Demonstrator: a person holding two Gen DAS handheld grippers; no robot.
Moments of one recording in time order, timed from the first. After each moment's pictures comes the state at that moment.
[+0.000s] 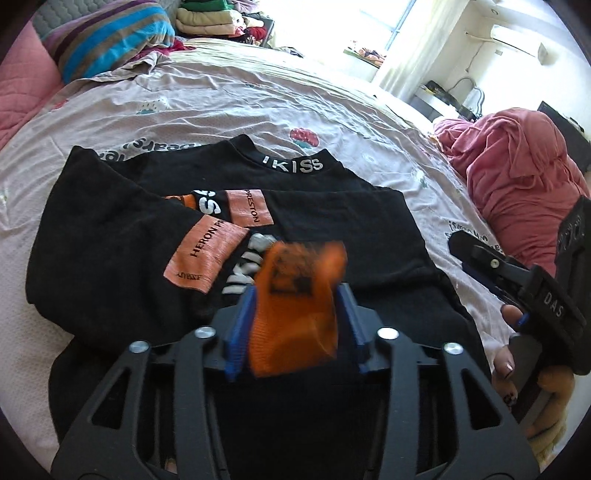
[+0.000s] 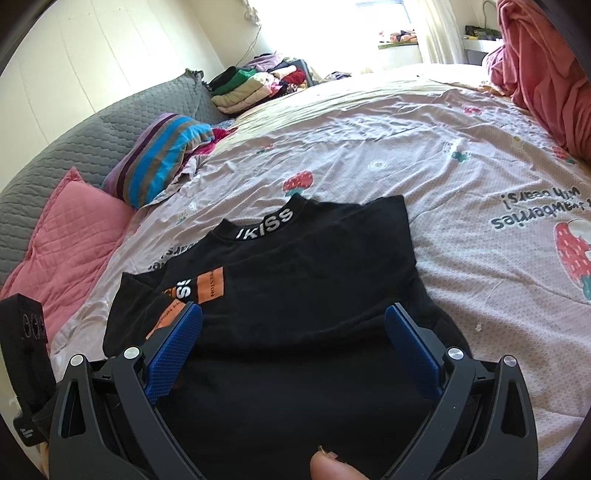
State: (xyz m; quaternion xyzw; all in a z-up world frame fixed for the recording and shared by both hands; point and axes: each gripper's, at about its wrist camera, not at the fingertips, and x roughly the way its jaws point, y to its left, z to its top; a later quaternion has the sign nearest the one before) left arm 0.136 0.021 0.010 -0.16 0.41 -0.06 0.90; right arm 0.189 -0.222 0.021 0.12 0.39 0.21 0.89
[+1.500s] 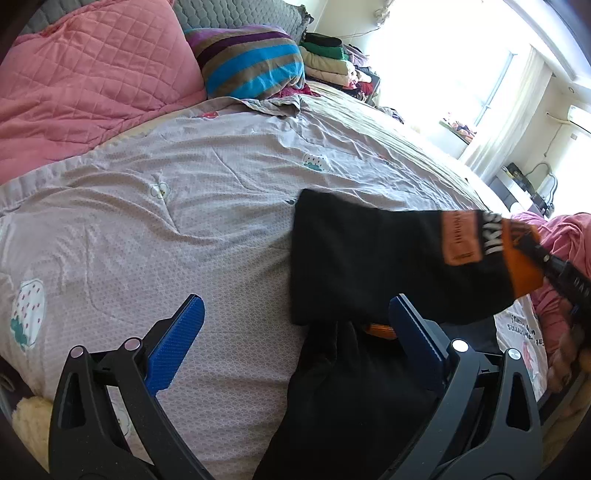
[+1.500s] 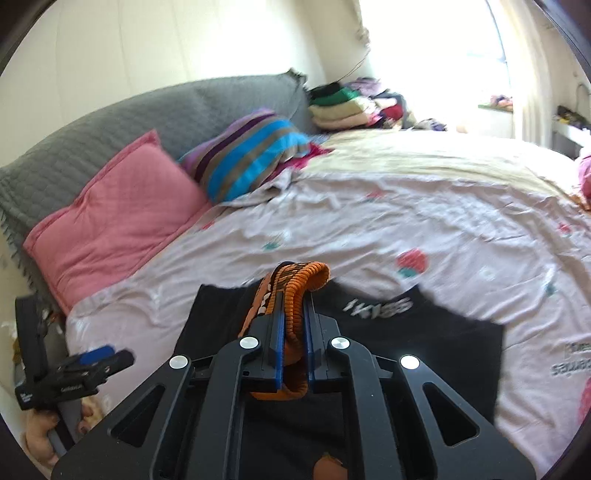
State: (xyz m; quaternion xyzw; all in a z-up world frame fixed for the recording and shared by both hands) left arm 0.072 0.162 0.042 -0.23 0.34 0.14 0.90; right arm 0.214 -0.115 0.103 0.01 0.30 0.34 0.89
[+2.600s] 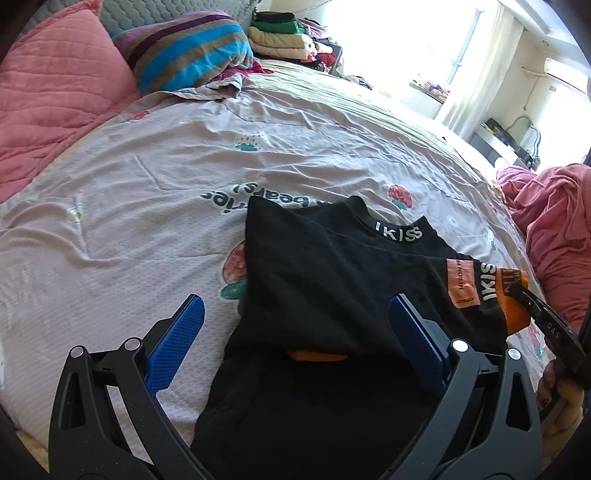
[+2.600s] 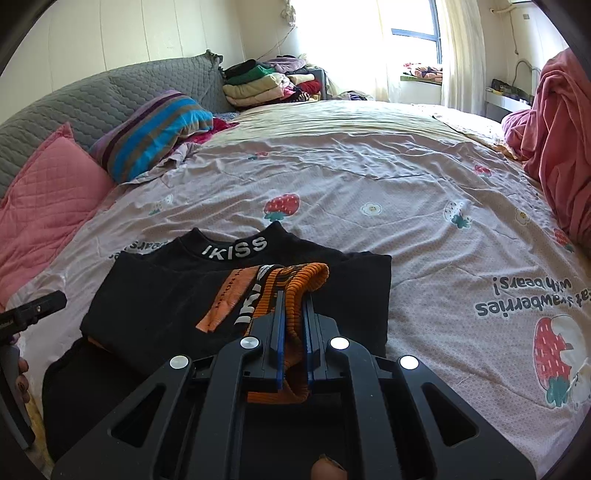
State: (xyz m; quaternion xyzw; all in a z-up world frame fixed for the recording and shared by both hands) left arm 0.151 0.108 0.029 -0.17 0.39 0.08 0.90; right arm 0.237 -0.210 0.024 -0.01 0.35 0.20 0.91
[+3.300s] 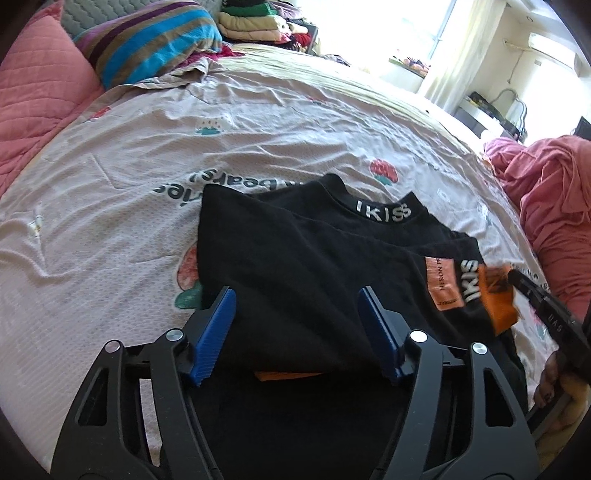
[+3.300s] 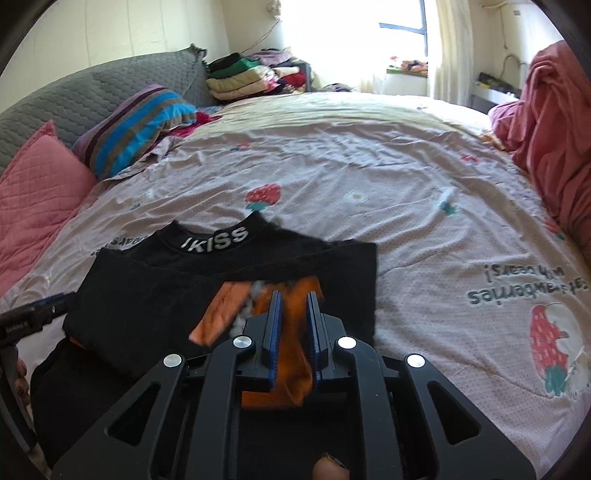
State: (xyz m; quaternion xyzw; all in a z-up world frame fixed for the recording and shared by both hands) left arm 0.185 0.088 0.009 -0.15 0.42 0.03 0.89; right arm 0.245 -0.213 0.013 -0.01 0.36 0.16 0.92
